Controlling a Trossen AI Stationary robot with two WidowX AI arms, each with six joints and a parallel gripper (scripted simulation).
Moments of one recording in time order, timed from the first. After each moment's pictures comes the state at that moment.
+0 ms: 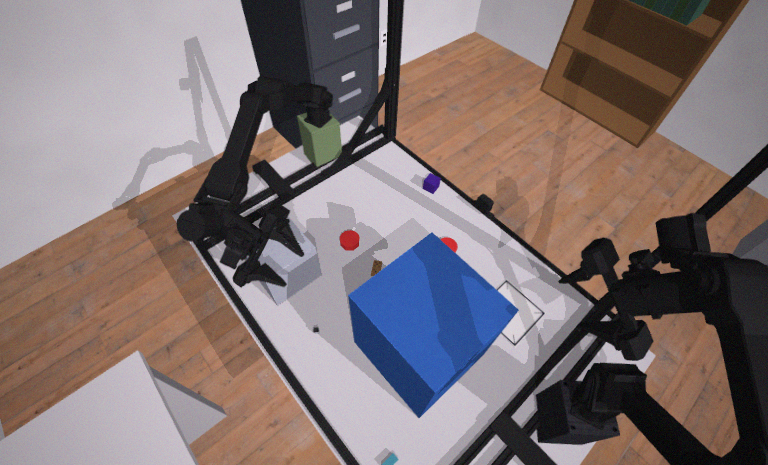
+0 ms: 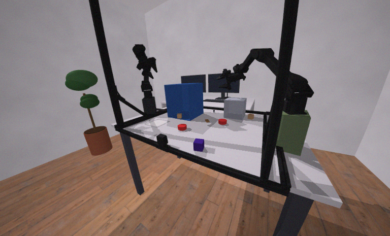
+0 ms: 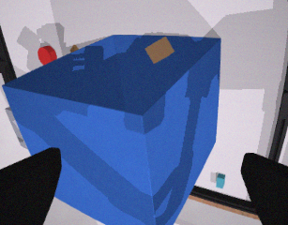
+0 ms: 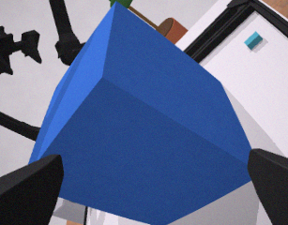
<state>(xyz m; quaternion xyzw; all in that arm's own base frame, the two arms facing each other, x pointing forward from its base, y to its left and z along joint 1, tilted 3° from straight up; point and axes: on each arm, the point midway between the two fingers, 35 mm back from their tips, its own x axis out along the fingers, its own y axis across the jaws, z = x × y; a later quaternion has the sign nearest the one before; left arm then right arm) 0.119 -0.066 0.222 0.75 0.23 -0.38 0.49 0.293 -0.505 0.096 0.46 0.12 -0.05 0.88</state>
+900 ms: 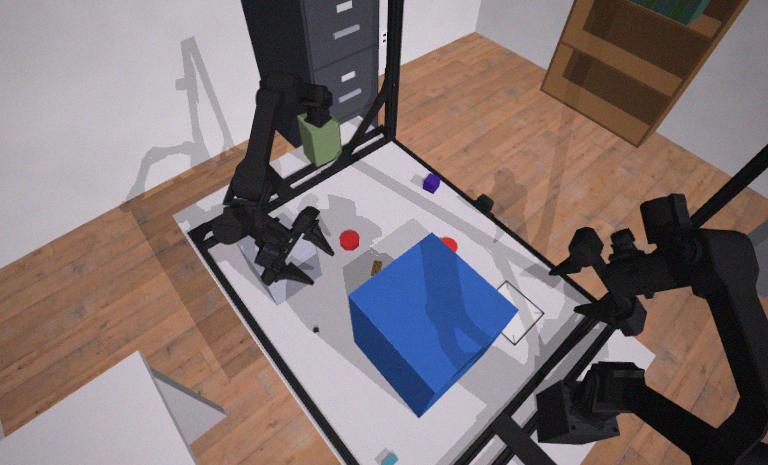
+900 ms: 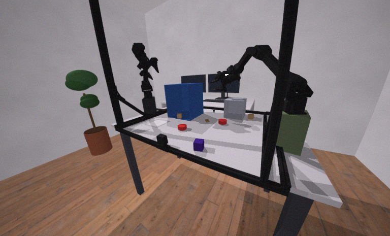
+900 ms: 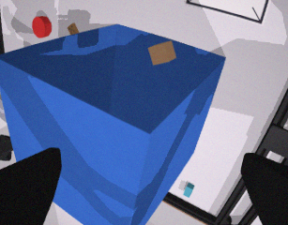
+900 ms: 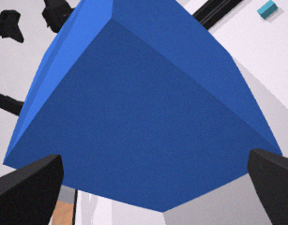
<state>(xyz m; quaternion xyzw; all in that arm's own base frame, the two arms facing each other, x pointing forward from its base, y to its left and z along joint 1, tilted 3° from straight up) 0.134 -0.089 0.218 0.69 0.31 -0.34 0.56 0.334 -0.464 0.080 0.45 0.17 -0.05 0.88</state>
